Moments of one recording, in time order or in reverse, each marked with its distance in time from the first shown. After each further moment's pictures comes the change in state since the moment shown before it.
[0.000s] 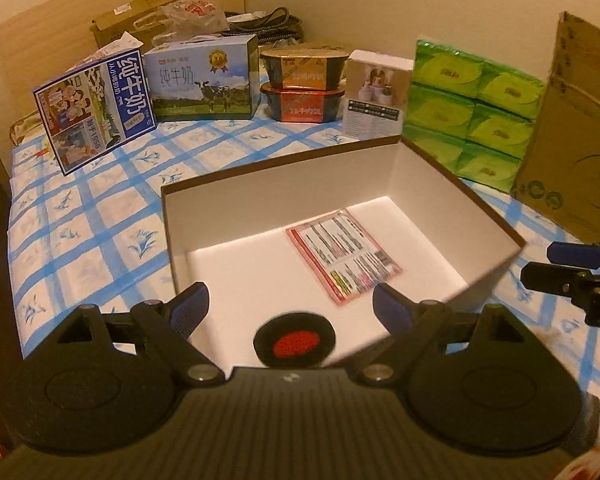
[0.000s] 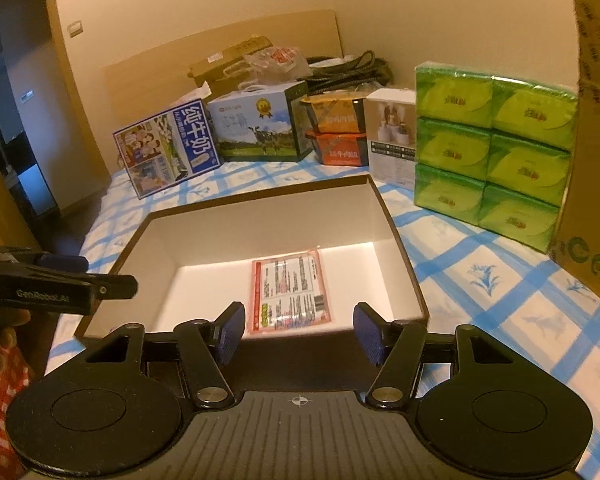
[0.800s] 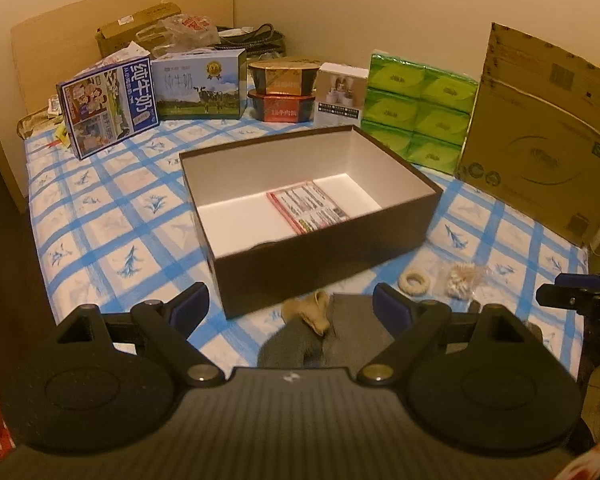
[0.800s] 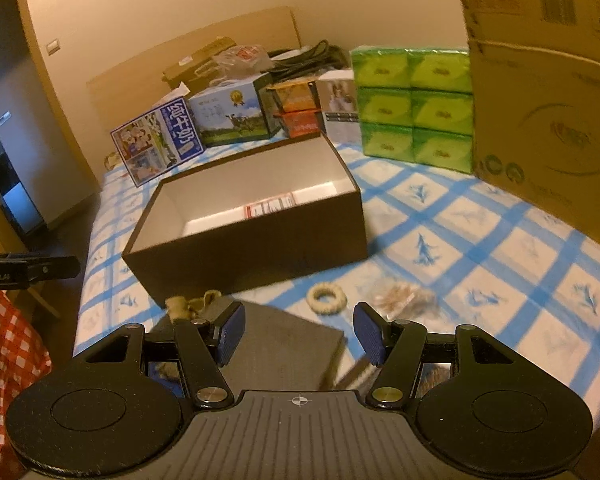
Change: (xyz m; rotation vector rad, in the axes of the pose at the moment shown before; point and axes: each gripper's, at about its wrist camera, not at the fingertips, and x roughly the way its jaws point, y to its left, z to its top) left arm -0.135 -0.010 -0.086 0.000 -0.036 -0.054; right arm -0.146 0.015 -0.091 0.129 0.030 -0.067
